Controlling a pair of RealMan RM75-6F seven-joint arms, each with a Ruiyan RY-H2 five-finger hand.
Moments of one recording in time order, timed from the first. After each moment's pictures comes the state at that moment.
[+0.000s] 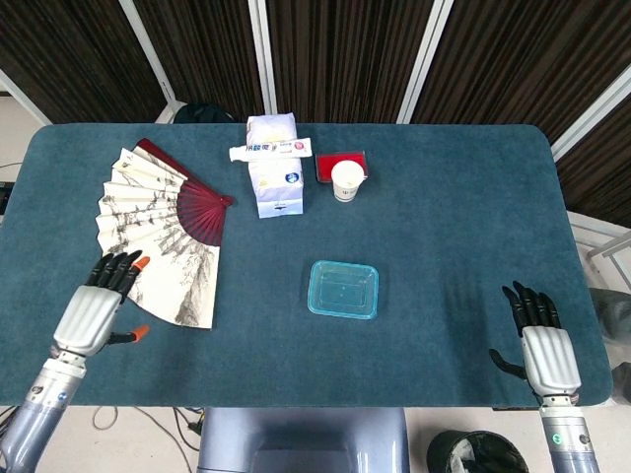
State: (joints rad) left arm -0.38 -1.19 -0.01 -1.75 1.44 1.29 0.18; right arm 0.10 -1.26 0.06 -1.67 -1.45 1.45 -0.12
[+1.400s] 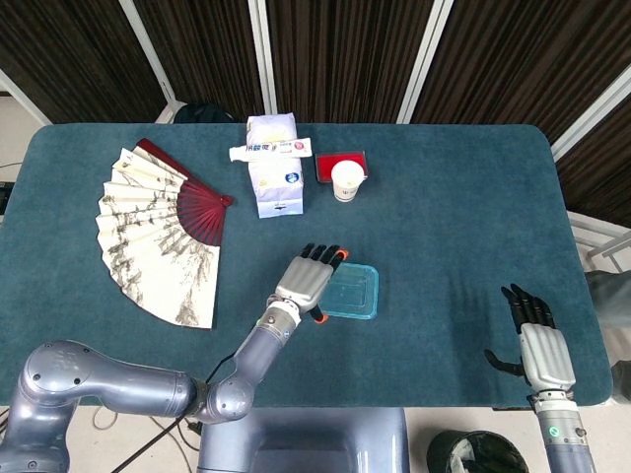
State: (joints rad) left arm -1.25 -1.78 -0.37 -1.59 0.29 1.02 0.88; right arm 0.12 -1.25 0.08 -1.73 -1.34 1.36 -0.07
